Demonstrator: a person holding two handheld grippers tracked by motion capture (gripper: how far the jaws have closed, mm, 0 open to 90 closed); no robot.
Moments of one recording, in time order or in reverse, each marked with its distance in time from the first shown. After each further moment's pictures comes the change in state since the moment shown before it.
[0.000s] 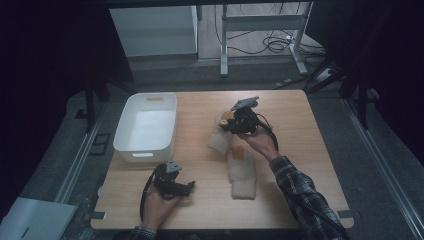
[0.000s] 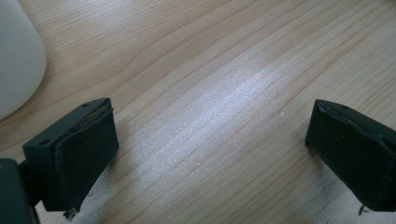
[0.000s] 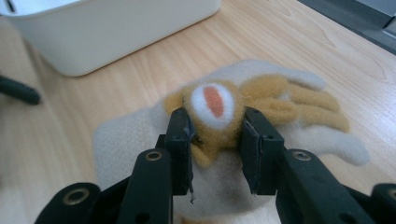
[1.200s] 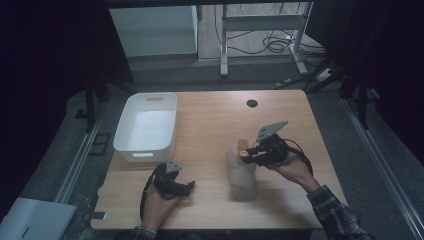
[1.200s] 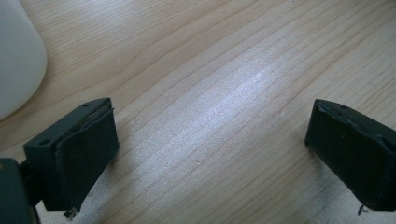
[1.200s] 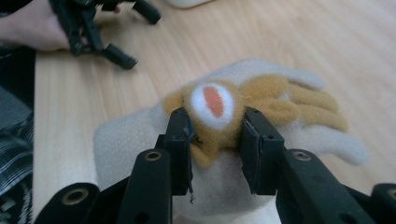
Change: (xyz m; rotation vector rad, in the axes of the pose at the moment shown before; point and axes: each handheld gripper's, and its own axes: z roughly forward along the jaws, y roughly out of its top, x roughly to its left) left arm 0.000 0.000 0.000 -0.004 0.002 -0.004; right arm 0.049 -0.066 -0.092 0.073 0.196 -0.105
